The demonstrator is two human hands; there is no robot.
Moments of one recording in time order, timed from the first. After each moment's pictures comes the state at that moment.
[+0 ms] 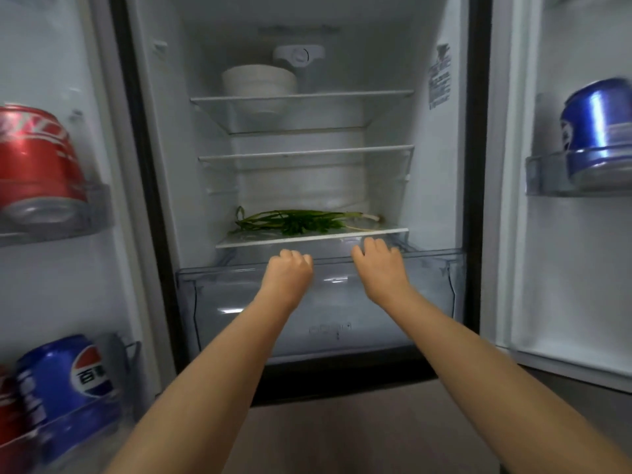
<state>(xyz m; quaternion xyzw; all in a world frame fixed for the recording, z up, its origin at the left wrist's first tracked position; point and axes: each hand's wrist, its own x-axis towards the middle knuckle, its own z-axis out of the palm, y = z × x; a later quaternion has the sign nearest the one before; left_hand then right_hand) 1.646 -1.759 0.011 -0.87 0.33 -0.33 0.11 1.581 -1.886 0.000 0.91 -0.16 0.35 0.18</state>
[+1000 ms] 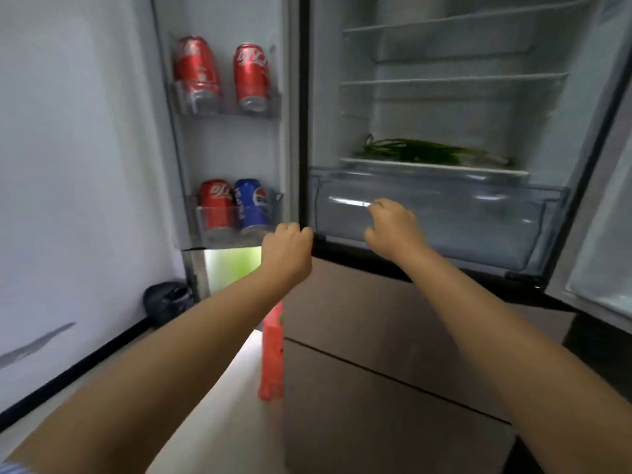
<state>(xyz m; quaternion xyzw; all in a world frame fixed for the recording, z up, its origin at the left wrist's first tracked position) 1.452 -1.630 -0.064 -0.97 0.07 -0.22 0.02 1.457 -1.790 -0.032 0.97 0.08 0.22 -0.08</state>
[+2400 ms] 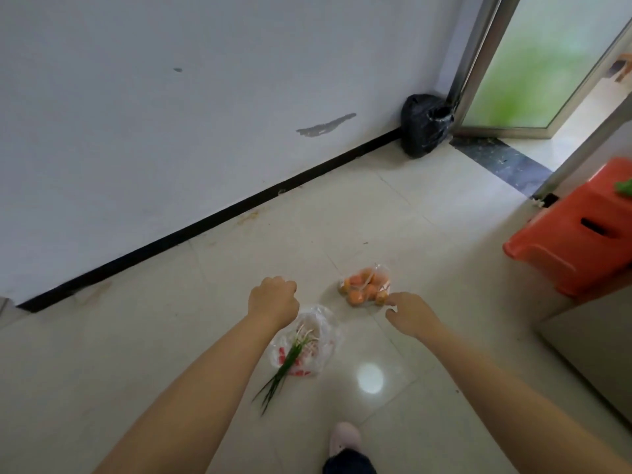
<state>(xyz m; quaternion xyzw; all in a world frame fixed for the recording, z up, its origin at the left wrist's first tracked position) 1.100 -0.941 -0.393 -0.93 -0.29 0.19 -0.08 1.224 -1.127 -0.413 0.90 0.26 -0.34 -0.12</state>
